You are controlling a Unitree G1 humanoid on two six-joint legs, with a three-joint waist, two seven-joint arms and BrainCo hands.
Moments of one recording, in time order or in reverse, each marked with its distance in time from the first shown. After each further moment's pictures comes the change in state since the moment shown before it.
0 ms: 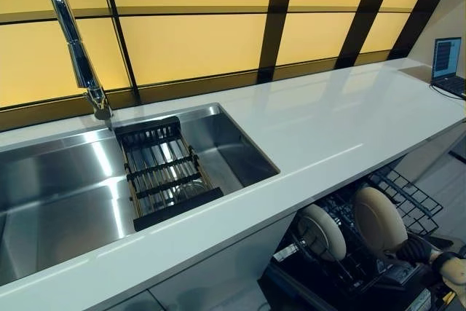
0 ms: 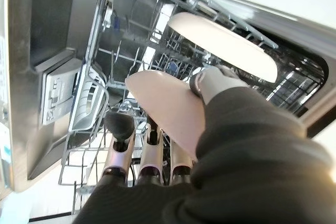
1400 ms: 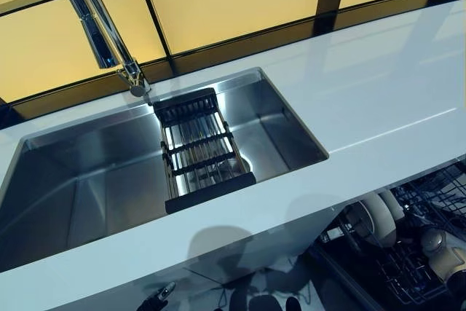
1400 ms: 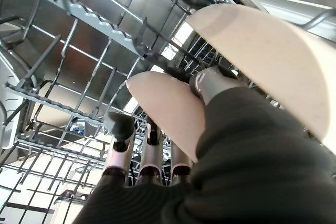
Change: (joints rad) left arm -0.054 -0.005 -0.012 -0.128 -0.015 0.036 -0.028; right arm -0.403 0.028 0.210 0.396 -0.255 0.106 -0.142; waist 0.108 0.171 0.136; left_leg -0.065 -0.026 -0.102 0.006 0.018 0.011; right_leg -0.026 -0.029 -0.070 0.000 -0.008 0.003
